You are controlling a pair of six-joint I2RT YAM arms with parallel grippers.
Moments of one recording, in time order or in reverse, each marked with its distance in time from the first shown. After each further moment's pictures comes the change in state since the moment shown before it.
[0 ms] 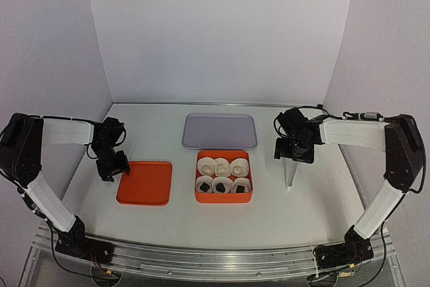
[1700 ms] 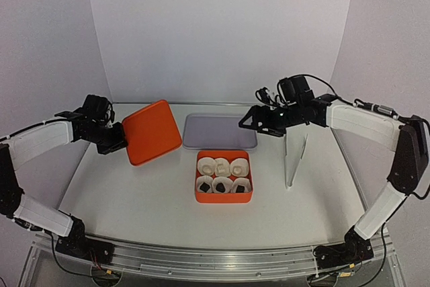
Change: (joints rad) left arm 0.004 -0.272 0.021 0.168 0.134 0.134; right arm 0.020 -0.067 0.205 0.157 -0.695 -0.203
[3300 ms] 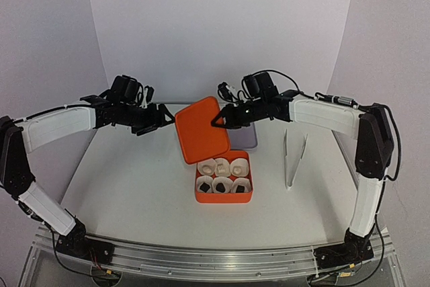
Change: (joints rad) left arm -0.254 0.191 0.256 0.169 0.096 0.015; right arm 0.131 0.331 0.328 0.115 -0.152 -0.133
